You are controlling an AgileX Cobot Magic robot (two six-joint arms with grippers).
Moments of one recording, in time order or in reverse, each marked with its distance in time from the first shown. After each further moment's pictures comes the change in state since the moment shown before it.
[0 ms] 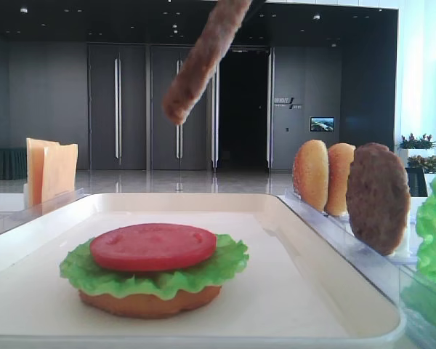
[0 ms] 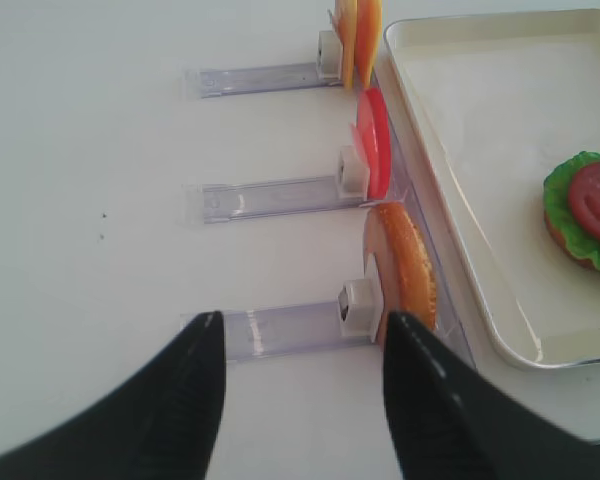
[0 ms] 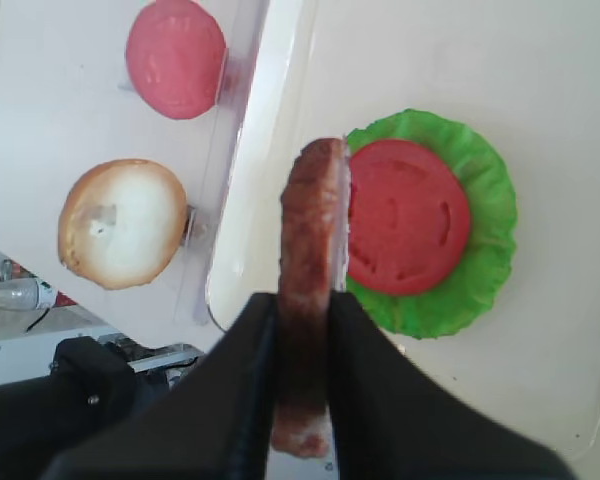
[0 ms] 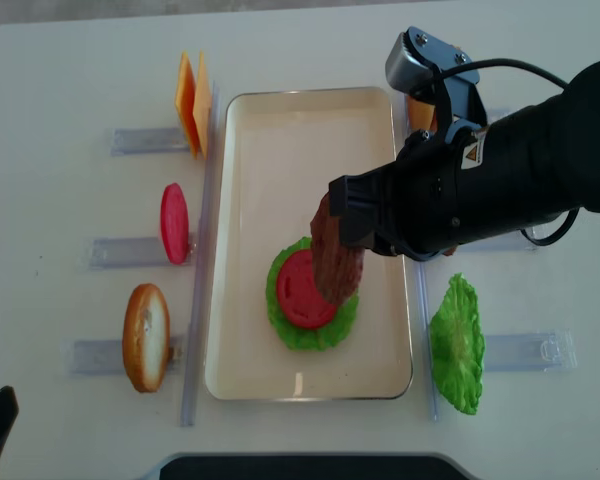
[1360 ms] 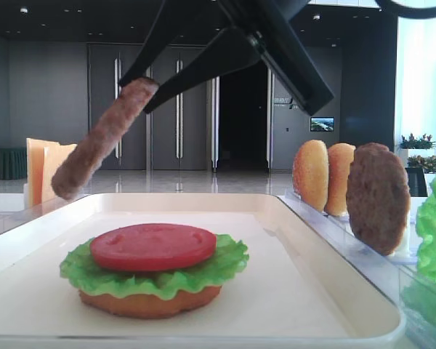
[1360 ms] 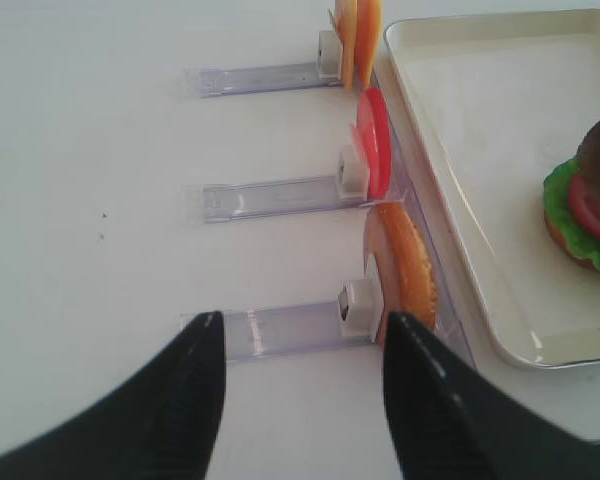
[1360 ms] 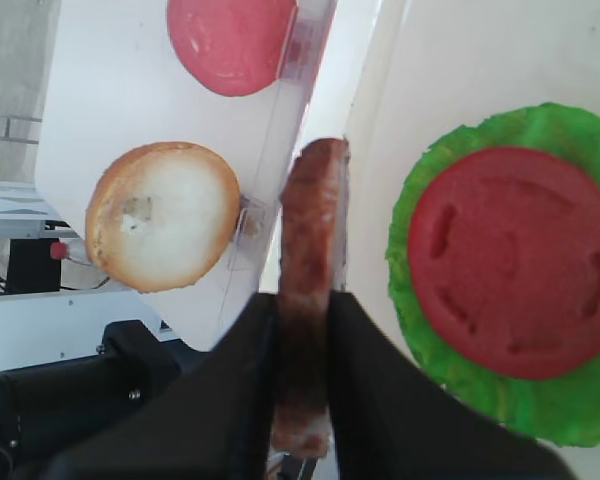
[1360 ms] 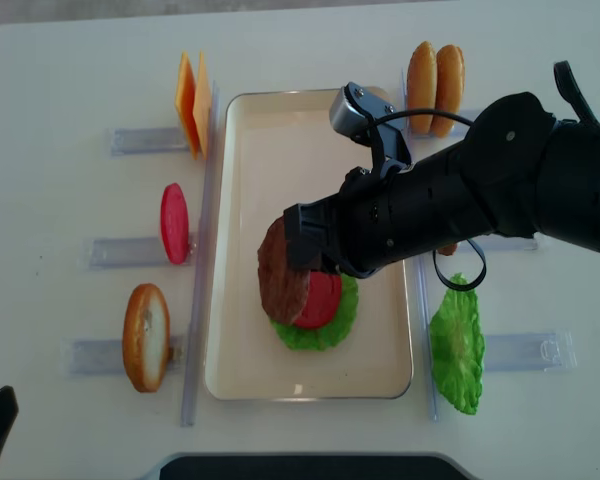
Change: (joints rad) left arm 0.000 0.000 0.000 0.000 0.000 0.000; right arm 0.000 0.253 0.027 0.633 -0.094 -0.652
